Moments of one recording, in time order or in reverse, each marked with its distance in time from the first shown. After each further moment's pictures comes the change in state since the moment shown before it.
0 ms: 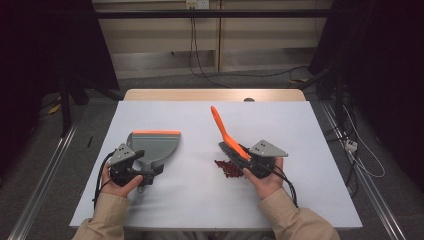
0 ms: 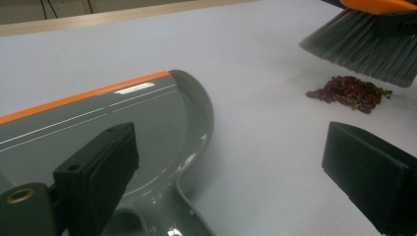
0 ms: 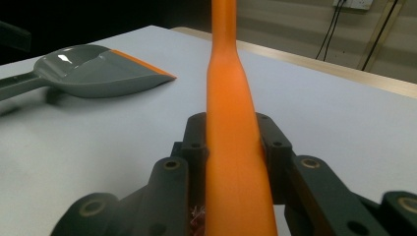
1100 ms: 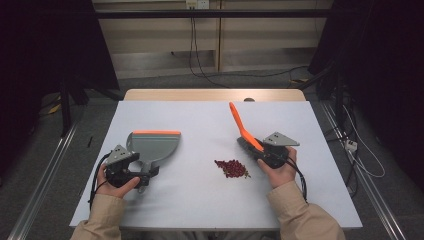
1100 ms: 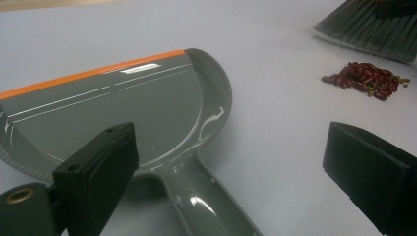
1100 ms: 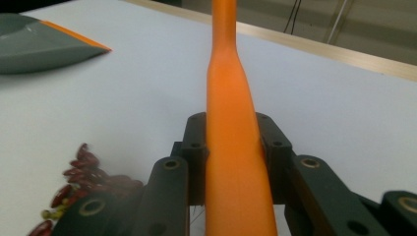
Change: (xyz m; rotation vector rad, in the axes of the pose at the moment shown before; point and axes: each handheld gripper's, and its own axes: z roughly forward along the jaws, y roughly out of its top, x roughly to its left) left arm 0.008 -0.007 -0.007 0.055 0.028 -0.041; right arm -0.052 -0.008 0.000 0.103 -0.101 0.013
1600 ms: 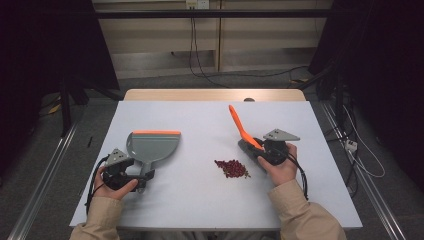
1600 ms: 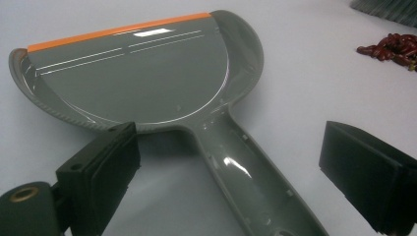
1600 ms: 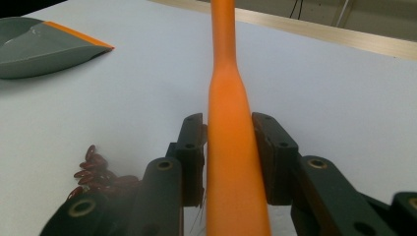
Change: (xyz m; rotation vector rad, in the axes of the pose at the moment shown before) left arm 0.006 -0.011 -0.002 0.096 0.072 -0.032; right arm -0.003 0.009 0.001 0.056 0.027 0.056
